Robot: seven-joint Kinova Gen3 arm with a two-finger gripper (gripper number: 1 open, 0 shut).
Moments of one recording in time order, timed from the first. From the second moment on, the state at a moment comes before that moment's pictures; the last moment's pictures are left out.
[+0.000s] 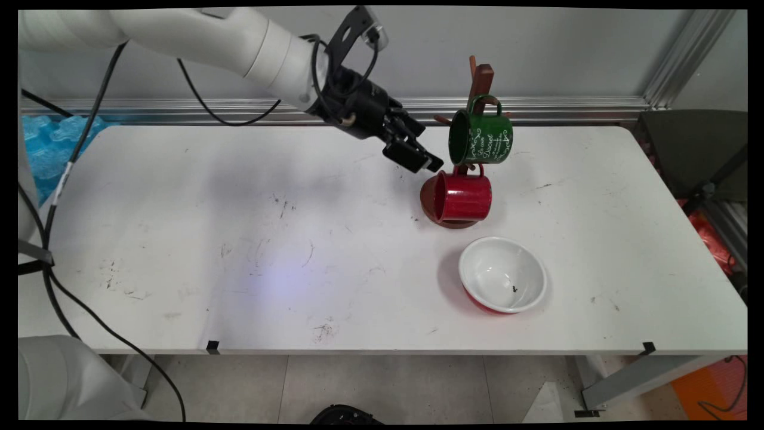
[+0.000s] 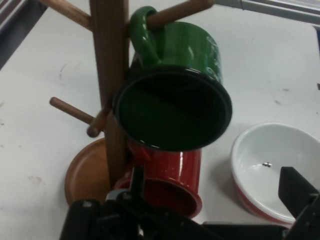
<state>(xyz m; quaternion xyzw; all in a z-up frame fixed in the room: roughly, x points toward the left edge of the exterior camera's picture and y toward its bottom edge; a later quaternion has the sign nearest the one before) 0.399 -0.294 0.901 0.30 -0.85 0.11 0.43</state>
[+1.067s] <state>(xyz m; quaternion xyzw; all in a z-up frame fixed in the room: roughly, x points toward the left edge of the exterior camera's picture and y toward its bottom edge) 0.394 -0.305 0.868 0.33 -0.80 0.10 0.49</state>
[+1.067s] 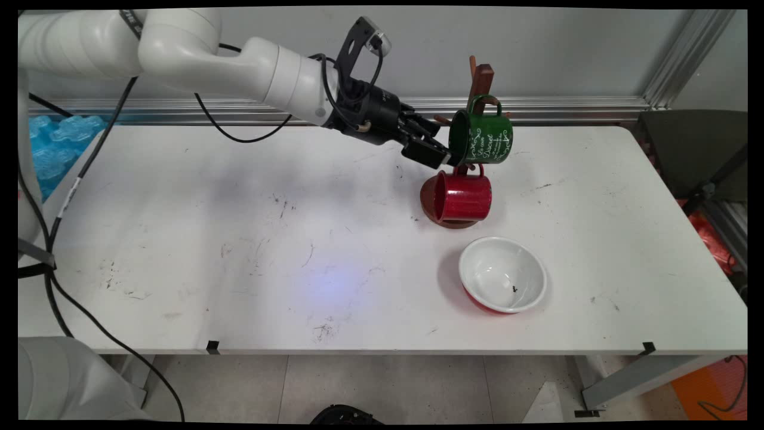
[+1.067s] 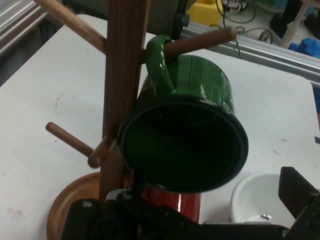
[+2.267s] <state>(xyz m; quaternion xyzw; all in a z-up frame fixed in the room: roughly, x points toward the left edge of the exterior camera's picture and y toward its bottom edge) 0.368 -0.320 0.852 0.33 -0.77 0.09 0.53</state>
